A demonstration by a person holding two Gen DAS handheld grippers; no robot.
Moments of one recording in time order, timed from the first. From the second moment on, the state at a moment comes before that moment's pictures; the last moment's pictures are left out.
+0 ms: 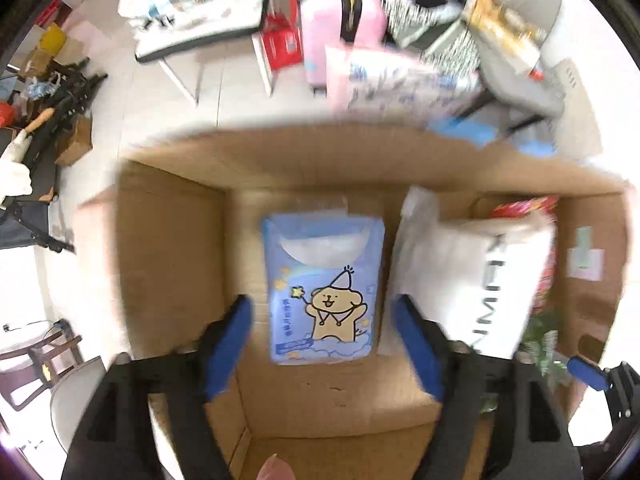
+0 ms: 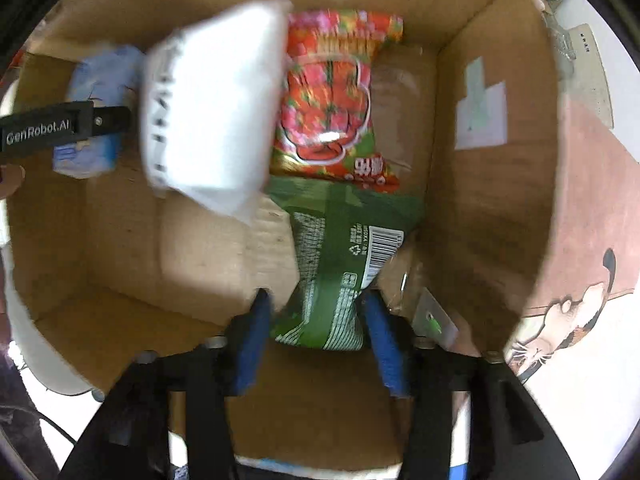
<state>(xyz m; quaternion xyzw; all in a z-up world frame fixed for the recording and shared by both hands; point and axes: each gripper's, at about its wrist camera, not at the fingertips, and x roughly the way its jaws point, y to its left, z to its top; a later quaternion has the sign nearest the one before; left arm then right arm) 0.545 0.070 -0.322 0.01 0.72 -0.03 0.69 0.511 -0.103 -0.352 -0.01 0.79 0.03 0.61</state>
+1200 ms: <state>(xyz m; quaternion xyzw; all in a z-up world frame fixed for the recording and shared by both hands) 0.305 0.116 -0.296 -0.02 0.69 0.07 0.72 0.303 -0.215 -0.277 0.21 0.65 -0.10 0.72</state>
